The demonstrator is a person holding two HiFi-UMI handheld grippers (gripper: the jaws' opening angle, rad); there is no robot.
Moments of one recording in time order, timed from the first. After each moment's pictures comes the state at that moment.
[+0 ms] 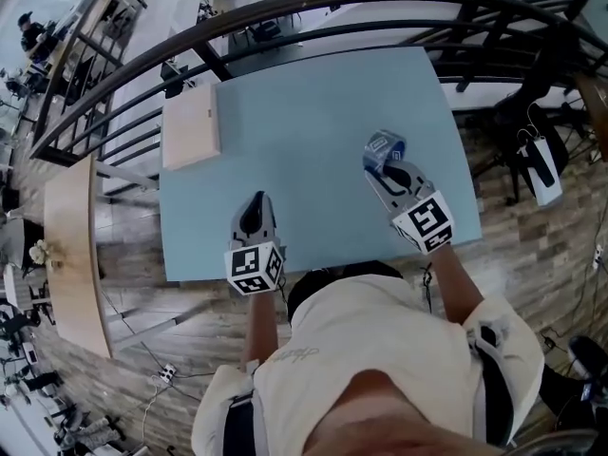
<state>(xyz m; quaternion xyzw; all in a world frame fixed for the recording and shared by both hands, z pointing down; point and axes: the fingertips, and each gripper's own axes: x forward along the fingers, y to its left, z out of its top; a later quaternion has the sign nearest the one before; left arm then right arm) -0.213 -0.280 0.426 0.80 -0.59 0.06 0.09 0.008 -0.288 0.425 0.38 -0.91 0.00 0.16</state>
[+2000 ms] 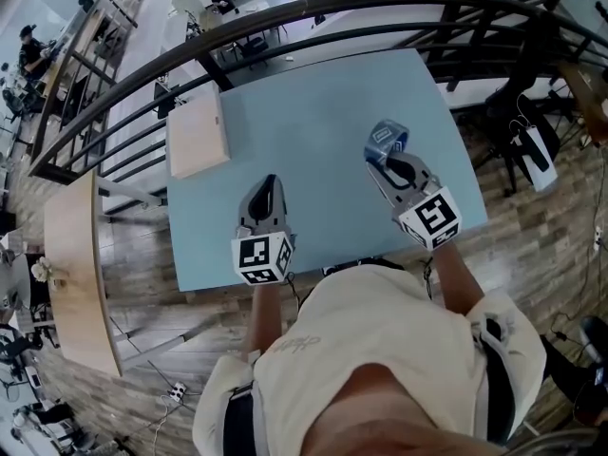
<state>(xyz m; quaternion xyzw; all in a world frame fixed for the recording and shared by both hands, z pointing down) -0.216 -0.286 0.372 0.85 -0.53 0.02 0.03 -0.031 -0.267 0.374 0.42 -0.90 -0.04 0.11</state>
